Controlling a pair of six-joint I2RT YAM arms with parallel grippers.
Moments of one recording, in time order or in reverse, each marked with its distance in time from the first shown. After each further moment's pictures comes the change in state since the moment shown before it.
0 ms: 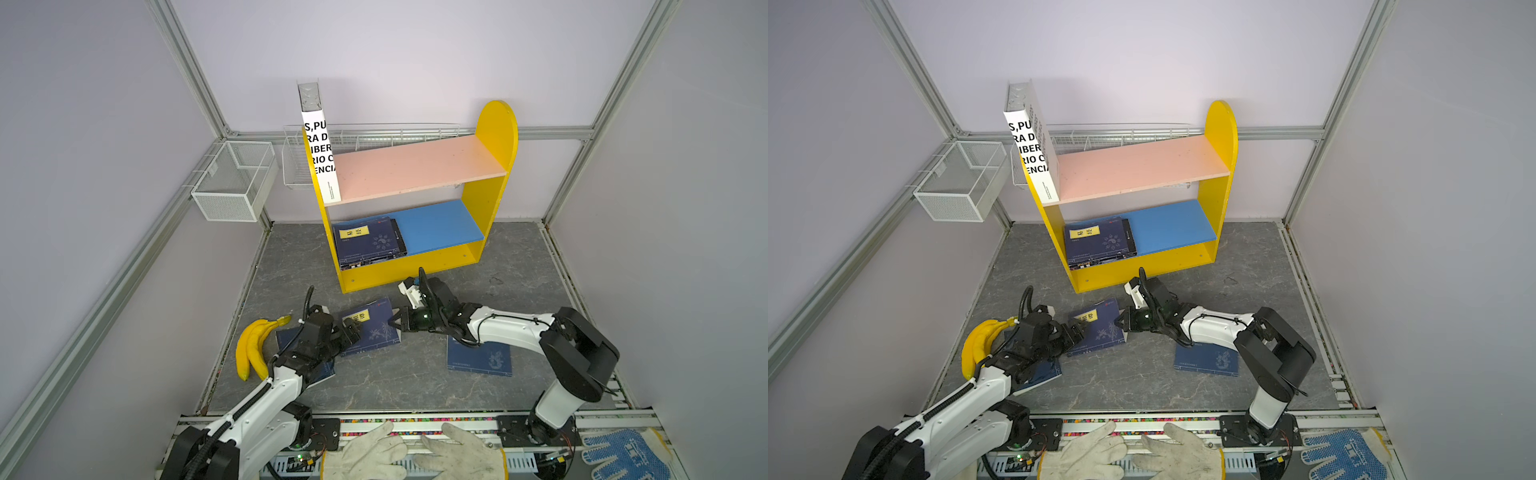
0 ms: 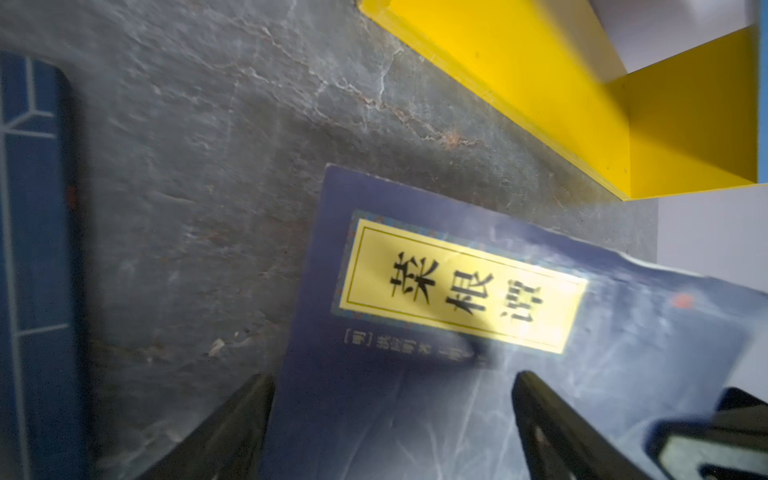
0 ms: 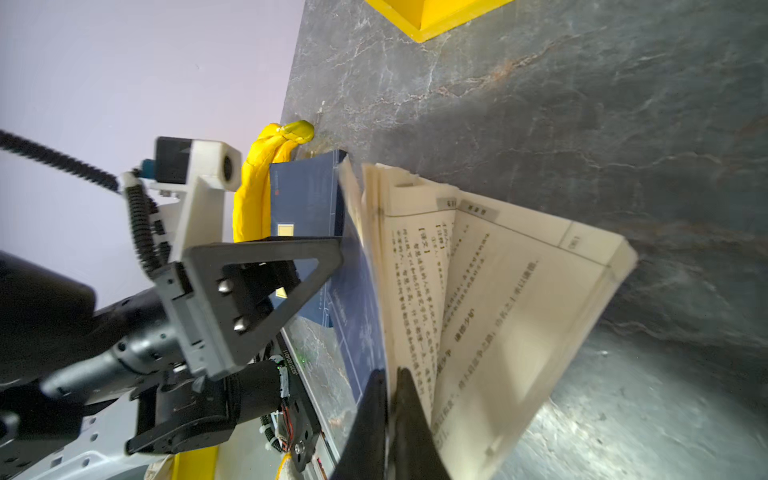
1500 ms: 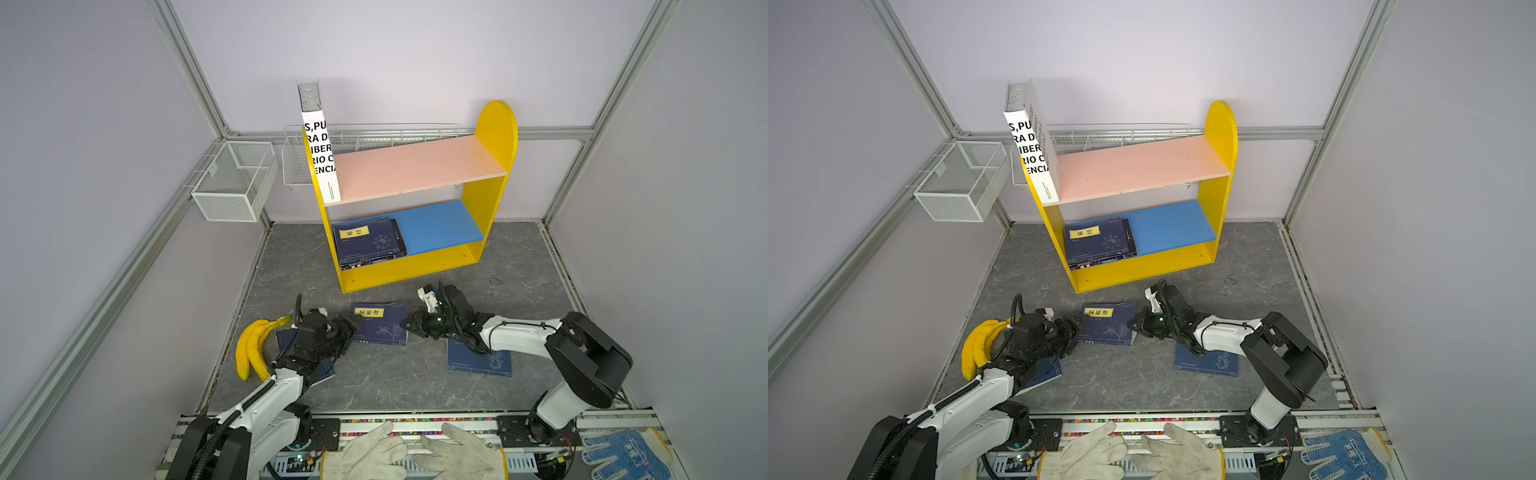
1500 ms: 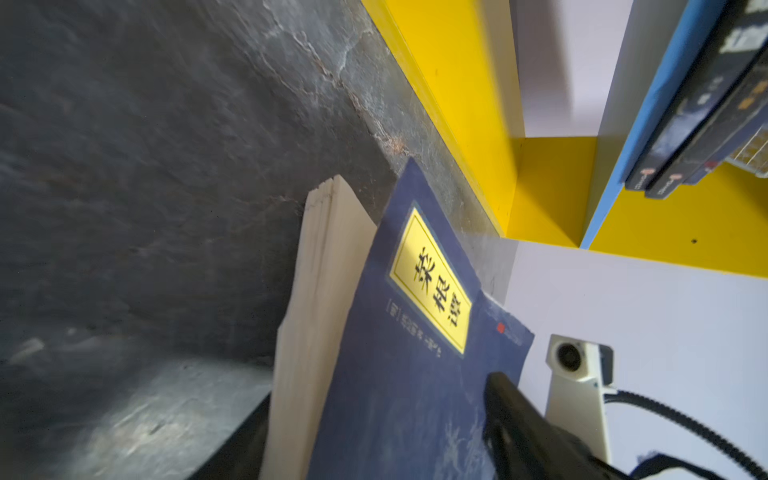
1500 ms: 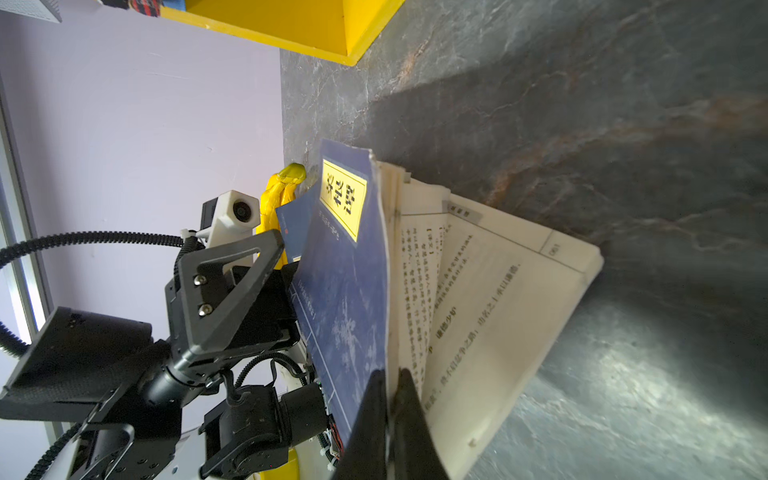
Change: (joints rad) left arm 0.074 0.102 -0.085 0.340 0.209 -0.357; right arm -0.063 -0.059 -0.200 0.203 -0.027 0.300
